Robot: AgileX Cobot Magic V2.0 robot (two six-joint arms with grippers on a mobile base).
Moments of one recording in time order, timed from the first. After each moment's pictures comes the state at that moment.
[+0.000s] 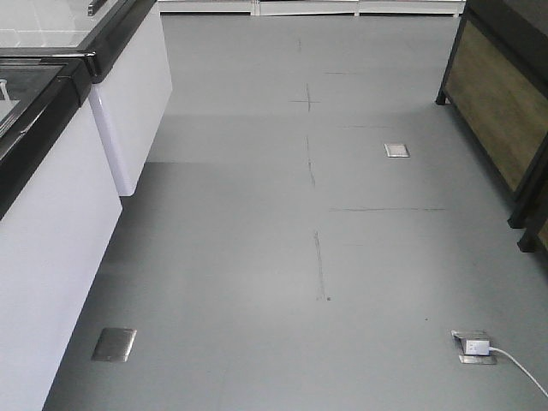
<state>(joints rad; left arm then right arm) -0.01 0.18 -0.24 0.03 0.09 -0.09 0.01 -0.01 0.03 -0.09 0.06 0.12</state>
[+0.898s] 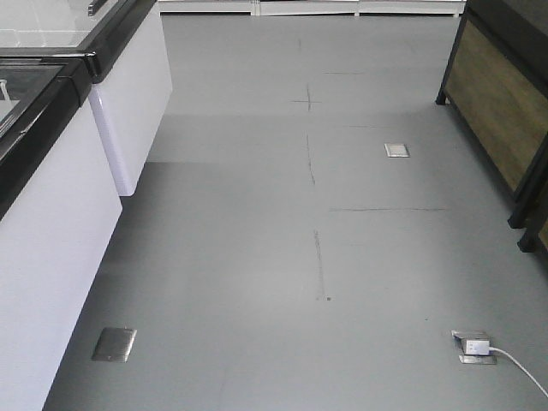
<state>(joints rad) -0.01 0.53 -0.49 0.03 0.39 -0.10 0.01 -0.01 0.03 -0.09 0.06 0.12</state>
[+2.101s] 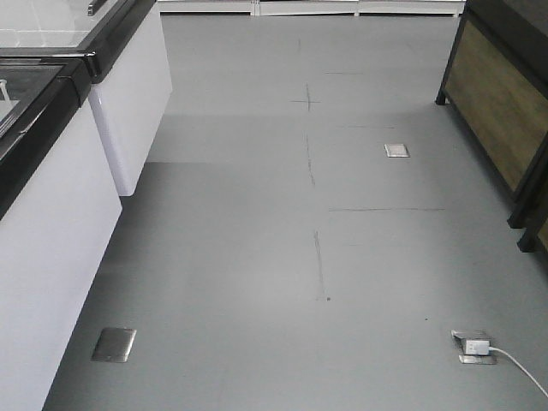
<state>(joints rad) -0.01 0.85 -0.72 -0.02 0.60 -0.44 0.01 -0.01 0.03 -0.09 0.06 0.12</state>
